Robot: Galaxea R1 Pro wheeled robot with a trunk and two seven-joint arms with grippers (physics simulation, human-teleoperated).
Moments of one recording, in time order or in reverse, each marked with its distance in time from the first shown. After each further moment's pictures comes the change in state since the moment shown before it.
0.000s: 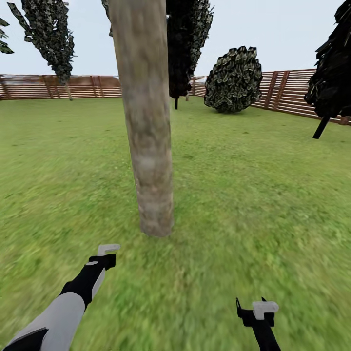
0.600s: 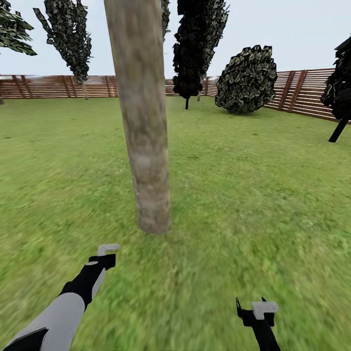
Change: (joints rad) left arm 0.000 0.000 0.000 0.000 0.001 -0.001 0.000; right arm 0.000 0.000 0.000 0.000 0.000 0.000 0.000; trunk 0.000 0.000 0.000
